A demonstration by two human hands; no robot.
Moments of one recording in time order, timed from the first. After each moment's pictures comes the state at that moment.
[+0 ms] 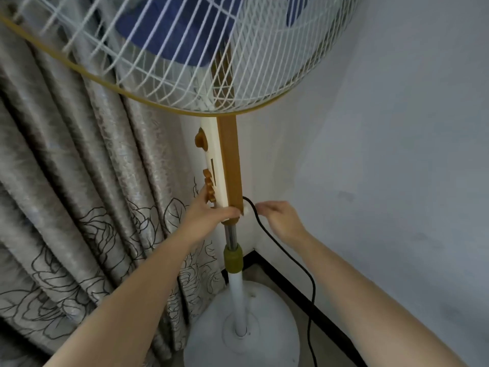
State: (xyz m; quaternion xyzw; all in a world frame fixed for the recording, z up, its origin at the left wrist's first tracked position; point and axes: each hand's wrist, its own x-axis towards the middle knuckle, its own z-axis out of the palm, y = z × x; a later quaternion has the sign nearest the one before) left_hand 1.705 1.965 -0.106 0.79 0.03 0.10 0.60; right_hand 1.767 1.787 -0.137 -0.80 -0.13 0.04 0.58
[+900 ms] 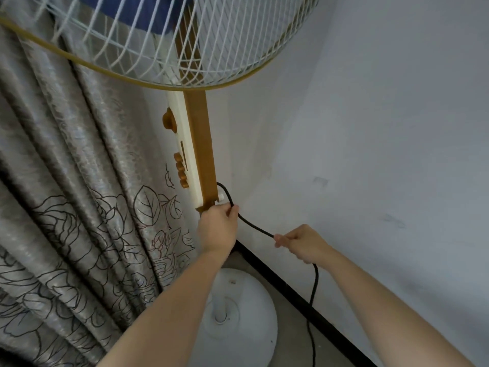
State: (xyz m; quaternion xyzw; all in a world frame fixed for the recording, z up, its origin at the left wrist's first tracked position) left_hand 1.720 1.882 -0.172 0.86 0.11 0.26 0.43; right_hand 1.744 1.686 -0.189 -0.87 -0.06 0.16 0.46
